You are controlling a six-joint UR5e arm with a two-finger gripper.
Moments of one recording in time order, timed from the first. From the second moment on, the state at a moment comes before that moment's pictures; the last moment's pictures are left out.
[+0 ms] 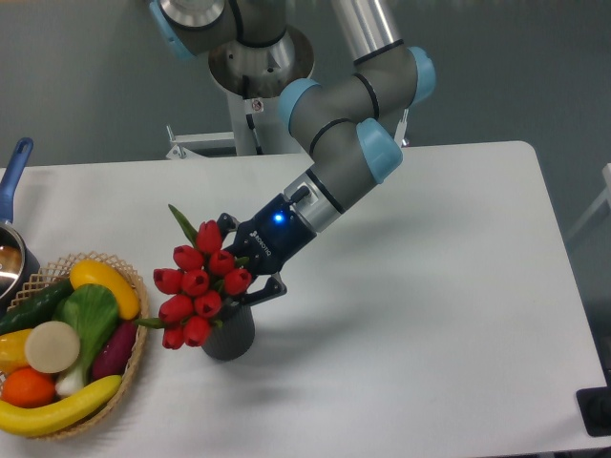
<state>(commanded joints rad) 2.54 -1.86 -1.91 -0.78 0.40 1.31</state>
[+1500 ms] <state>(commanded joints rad) 2.56 -1.73 -1.70 -0.78 0.38 0.95</state>
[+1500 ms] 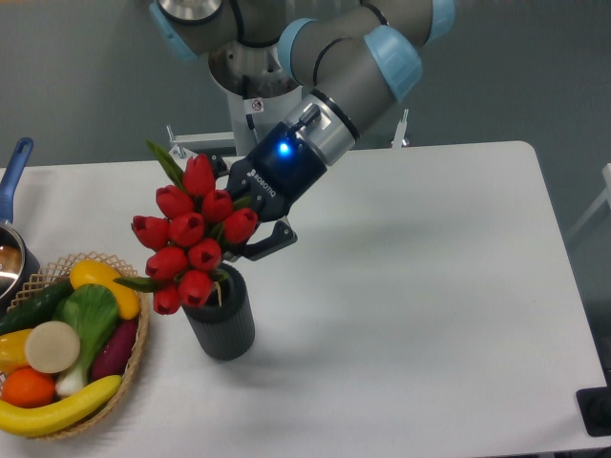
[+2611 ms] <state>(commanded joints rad) 2.83 -1.71 -1.61 -0.78 0.31 0.85</state>
